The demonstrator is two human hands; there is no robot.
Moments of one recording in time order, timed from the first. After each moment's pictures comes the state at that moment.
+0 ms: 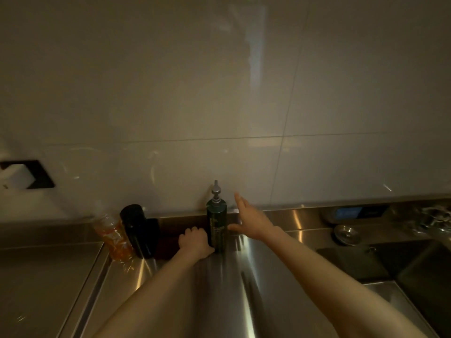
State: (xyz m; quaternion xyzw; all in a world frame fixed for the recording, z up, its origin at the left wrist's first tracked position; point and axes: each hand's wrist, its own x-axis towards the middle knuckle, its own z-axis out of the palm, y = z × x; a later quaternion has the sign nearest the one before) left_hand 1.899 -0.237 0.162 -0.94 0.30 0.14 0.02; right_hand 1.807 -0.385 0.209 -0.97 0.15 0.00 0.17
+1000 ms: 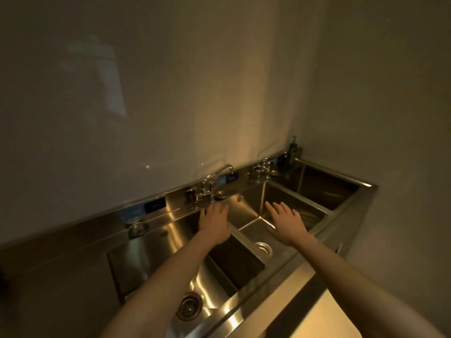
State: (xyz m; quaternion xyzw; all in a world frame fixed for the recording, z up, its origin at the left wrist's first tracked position) left_hand 1.303 -0.562 0.267 -0.75 0.66 -0.01 -0.05; right_hand 1.095 -0.619 0.277 -0.86 0.51 -0.06 -0.01
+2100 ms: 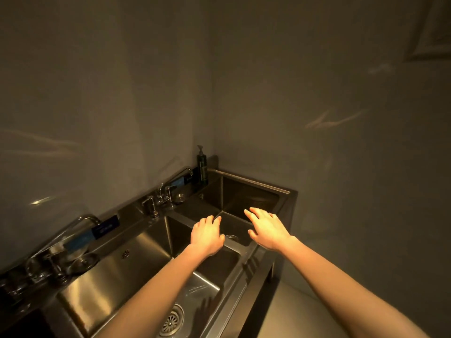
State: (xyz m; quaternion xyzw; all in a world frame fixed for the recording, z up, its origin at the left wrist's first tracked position) left_hand 1.009 -0.972 0.243 -0.66 0.75 0.01 -0.06; right_hand 0.819 -0.976 0.260 -0.82 0.57 -0.05 -0.01
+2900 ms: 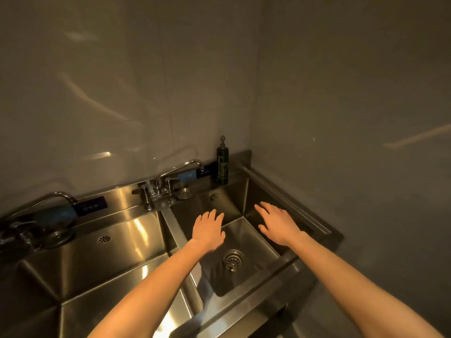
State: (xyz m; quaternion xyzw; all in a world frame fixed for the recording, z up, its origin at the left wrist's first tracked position) left_hand 0.916 -1.201 0.194 -0.78 0.63 0.03 0.00; right_hand 0.723 -1.291 0.228 -0.92 0.40 0.00 0.01
